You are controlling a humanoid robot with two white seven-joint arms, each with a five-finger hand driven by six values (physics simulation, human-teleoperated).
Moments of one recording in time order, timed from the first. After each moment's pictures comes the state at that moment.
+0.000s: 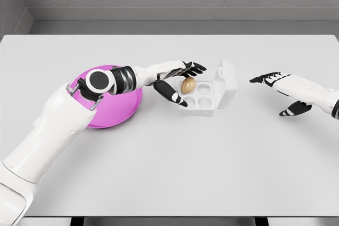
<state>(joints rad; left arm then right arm) -0.69 0.25 -0.69 -1.35 0.08 0.21 -0.61 -0.33 -0.91 0.46 -1.48 0.30 -0.40 0.36</state>
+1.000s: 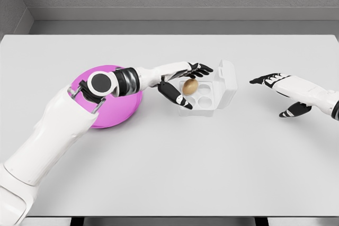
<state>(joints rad) -0.68 0.25 -0.69 -1.41 0.08 0.21 -0.61 -0.33 -0.91 0.46 -1.48 0.30 -0.40 0.36</state>
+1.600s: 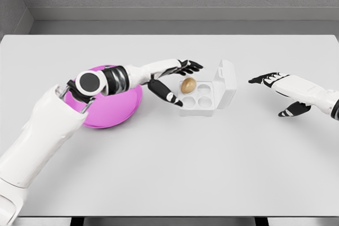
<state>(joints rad) -0.66 0.30 -0.66 -1.45 0.07 0.22 -0.61 -0.33 -0.91 0.46 -1.50 0.30 -0.40 0.36</state>
